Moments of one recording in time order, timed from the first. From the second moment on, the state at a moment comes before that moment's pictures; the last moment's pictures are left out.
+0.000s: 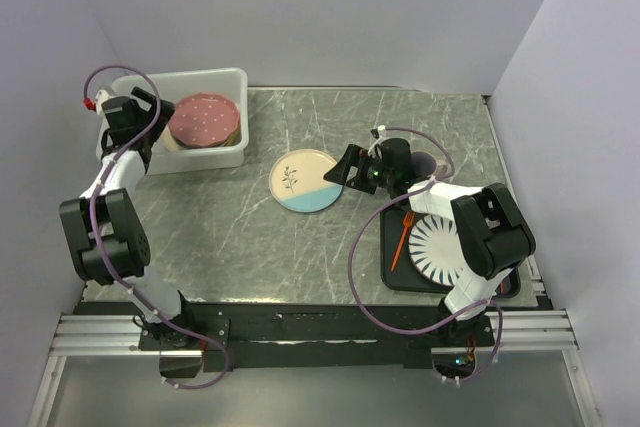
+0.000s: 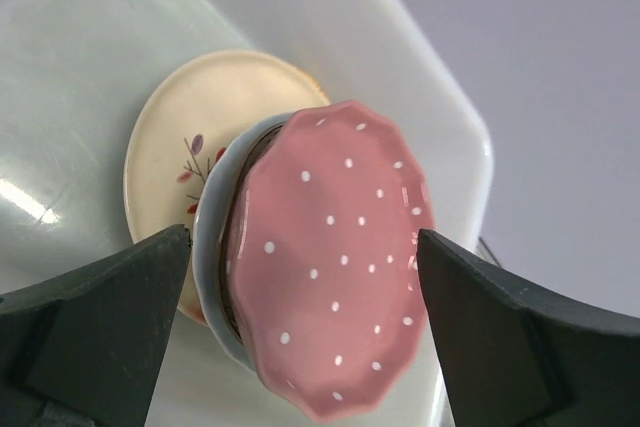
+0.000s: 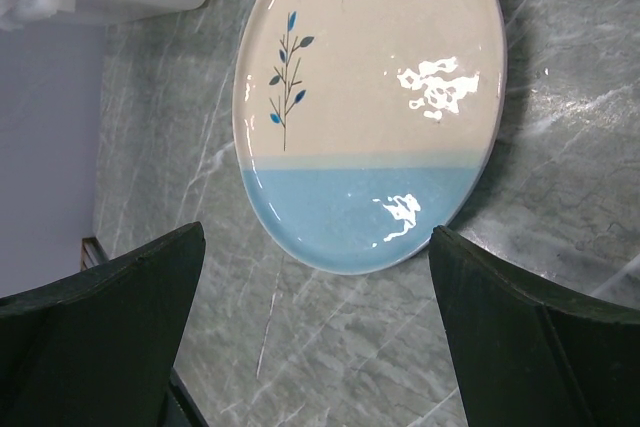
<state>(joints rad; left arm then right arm) 0.27 1.67 1.17 0.12 0.07 -0.80 0.38 1.70 0.85 0.34 -0.44 0.69</state>
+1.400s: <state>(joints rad) -0.28 1.44 0.75 0.17 0.16 -0.69 0.36 1.89 1.09 0.22 -0.35 0.64</state>
